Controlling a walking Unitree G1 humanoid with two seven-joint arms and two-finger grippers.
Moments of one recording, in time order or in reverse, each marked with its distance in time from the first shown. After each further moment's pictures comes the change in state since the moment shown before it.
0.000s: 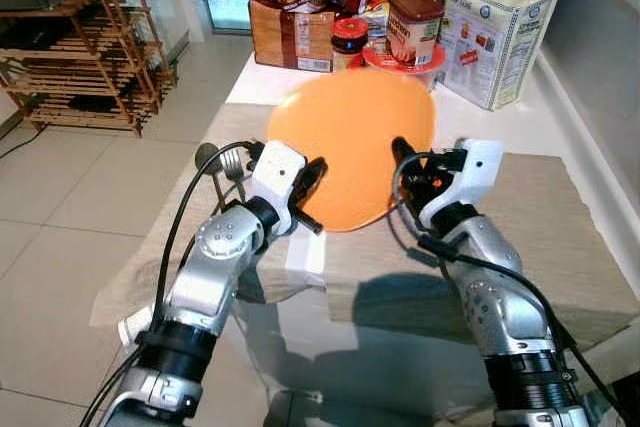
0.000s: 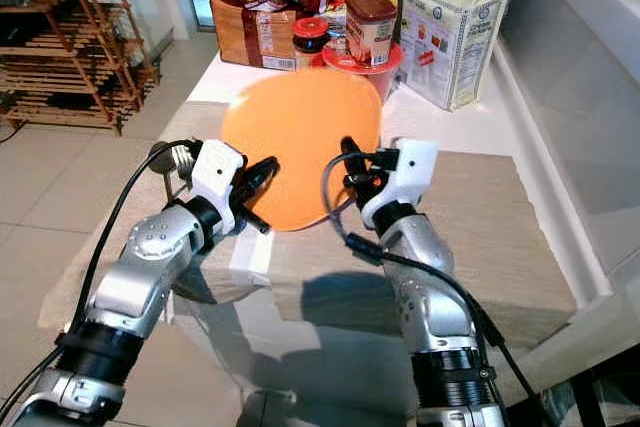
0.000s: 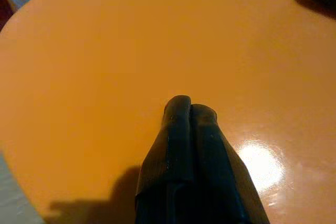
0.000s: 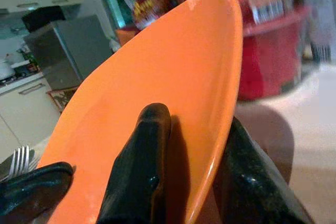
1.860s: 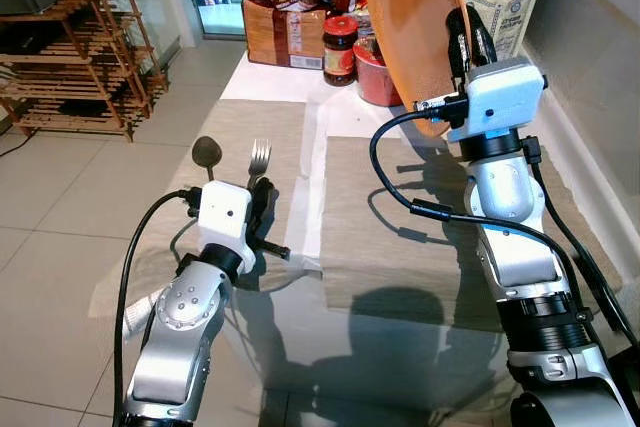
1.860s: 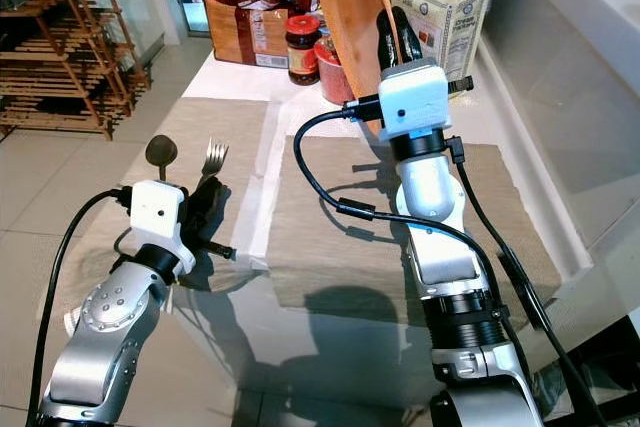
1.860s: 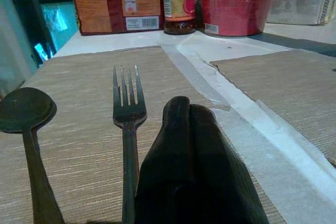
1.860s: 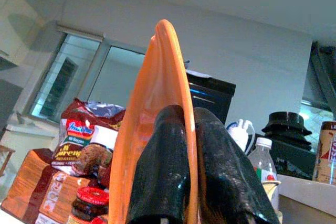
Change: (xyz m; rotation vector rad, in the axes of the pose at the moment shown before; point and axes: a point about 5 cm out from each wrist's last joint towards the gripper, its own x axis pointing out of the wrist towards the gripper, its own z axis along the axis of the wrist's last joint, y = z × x) left arm -0.065 -0.004 -0.015 -0.122 -0.026 0.330; right arm 0.022 0.010 0.093 -0.683 -0.573 -0.132
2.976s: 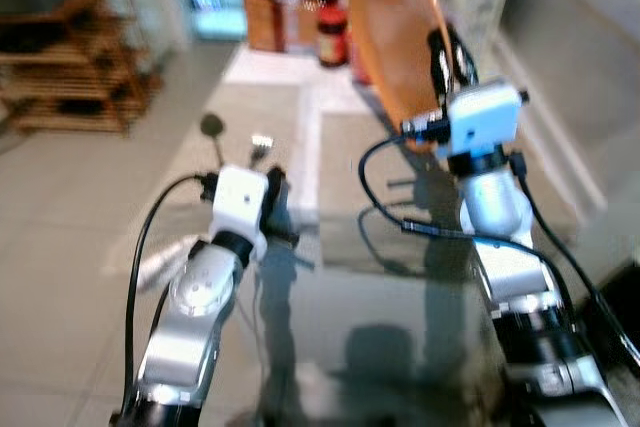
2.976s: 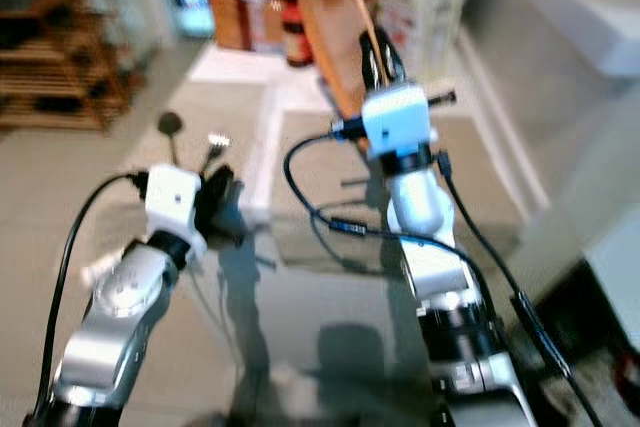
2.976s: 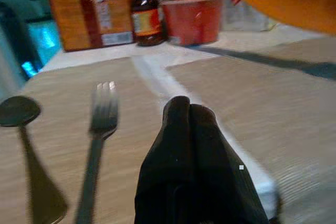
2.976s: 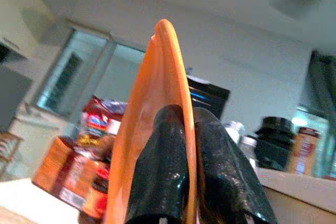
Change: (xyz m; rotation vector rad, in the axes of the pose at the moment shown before) left arm 0.014 -0.006 0.018 0.048 -0.036 -0.017; right arm -0.013 0.013 -0.005 -0.001 0.019 0.054
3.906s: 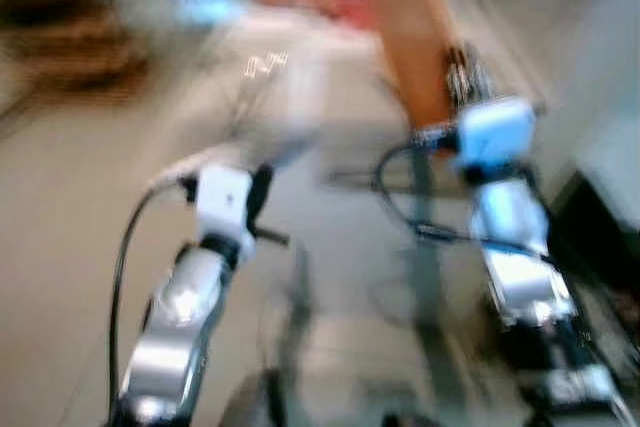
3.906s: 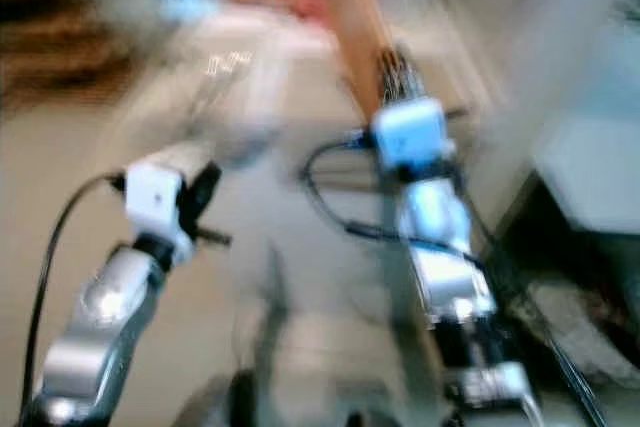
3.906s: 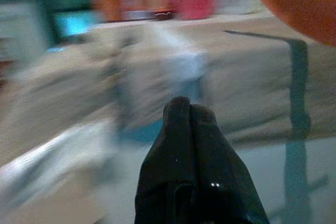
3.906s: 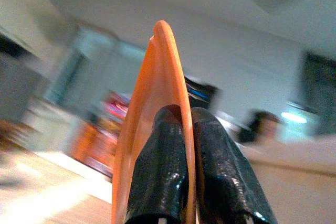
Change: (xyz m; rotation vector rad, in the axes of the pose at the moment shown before) left arm -0.013 0.004 0.001 -0.036 0.009 0.018; right arm -0.008 -0.012 -0.011 -0.047 0.045 -0.028
